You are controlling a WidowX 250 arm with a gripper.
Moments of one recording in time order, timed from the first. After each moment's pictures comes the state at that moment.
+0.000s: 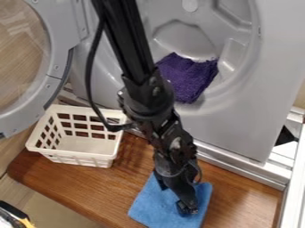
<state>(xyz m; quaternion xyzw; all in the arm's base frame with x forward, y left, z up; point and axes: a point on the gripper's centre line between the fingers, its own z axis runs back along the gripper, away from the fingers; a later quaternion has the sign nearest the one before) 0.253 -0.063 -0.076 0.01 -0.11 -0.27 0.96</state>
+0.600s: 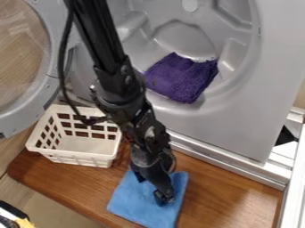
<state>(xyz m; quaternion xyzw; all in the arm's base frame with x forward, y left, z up) 0.250 -0.020 -0.075 0.02 -0.11 -0.22 0.97</state>
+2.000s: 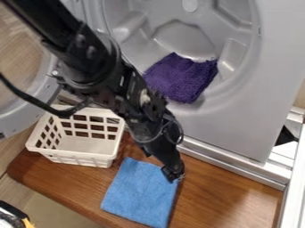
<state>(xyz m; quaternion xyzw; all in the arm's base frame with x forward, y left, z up) 0.256 -0.038 -0.001 0.00 -0.19 -0.23 0.95</state>
